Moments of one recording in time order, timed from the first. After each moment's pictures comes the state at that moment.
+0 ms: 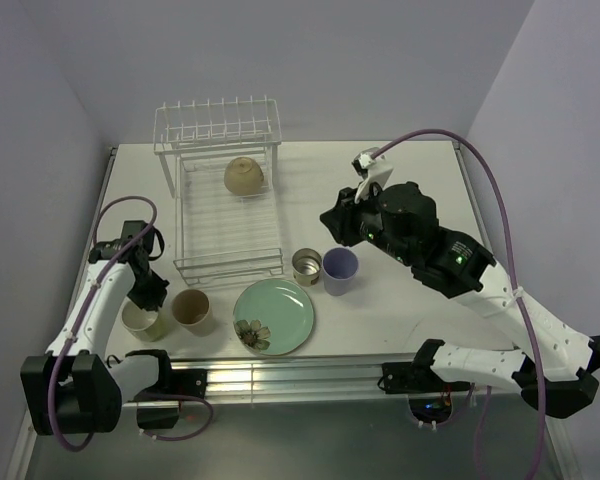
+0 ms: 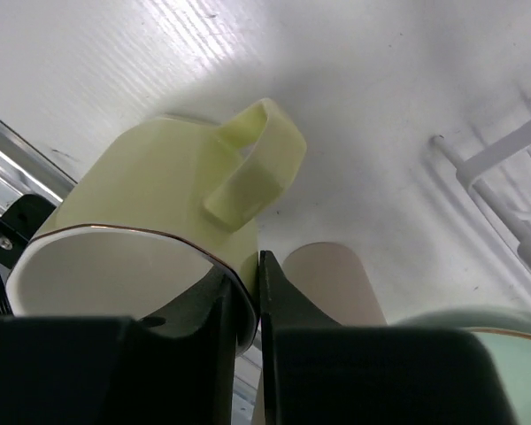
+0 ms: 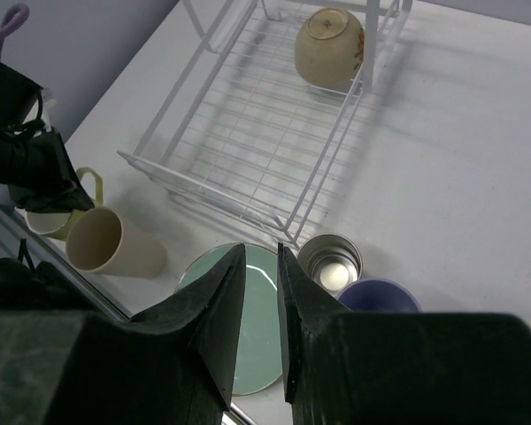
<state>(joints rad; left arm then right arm) 0.00 1.12 0.83 -1.12 -0.25 -0.87 0.86 1.03 1.31 -0.59 0.20 0.33</state>
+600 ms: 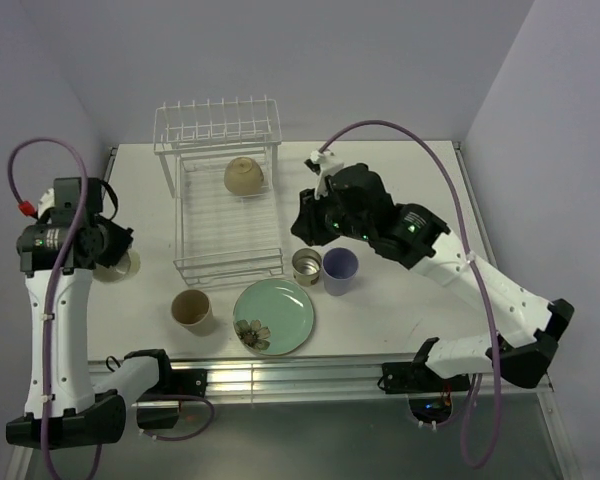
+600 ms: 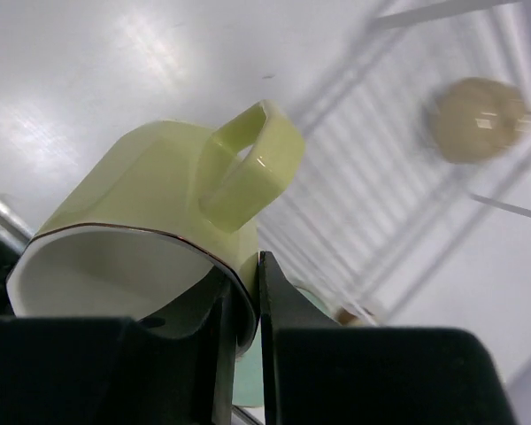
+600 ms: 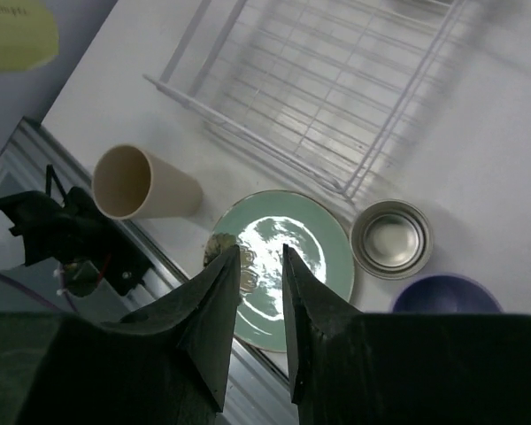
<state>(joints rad) 0.06 1.04 1.41 -1.35 -0.27 -0.94 0.86 1.25 1.43 -0.69 0.02 0.36</state>
